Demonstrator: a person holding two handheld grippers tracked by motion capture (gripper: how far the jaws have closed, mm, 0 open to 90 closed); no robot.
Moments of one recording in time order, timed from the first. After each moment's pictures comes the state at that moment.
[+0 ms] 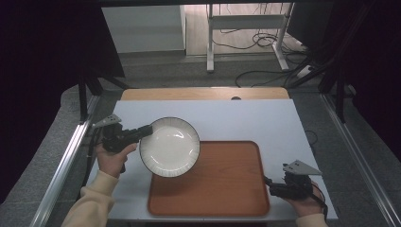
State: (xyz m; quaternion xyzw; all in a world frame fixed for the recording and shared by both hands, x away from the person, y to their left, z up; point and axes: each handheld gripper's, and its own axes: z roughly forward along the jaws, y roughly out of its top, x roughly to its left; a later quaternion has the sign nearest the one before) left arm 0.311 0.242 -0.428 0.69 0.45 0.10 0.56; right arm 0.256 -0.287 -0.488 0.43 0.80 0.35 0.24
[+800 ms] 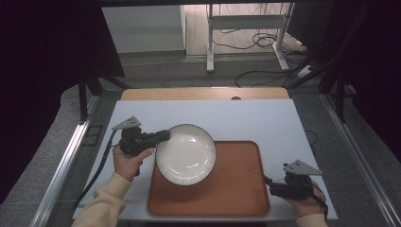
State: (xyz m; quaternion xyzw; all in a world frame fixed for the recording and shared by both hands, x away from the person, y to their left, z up) left arm 0.310 0.195 -0.430 0.72 0.41 0.07 0.55; right arm 0.256 -0.287 -0.487 0.43 0.79 0.36 0.25
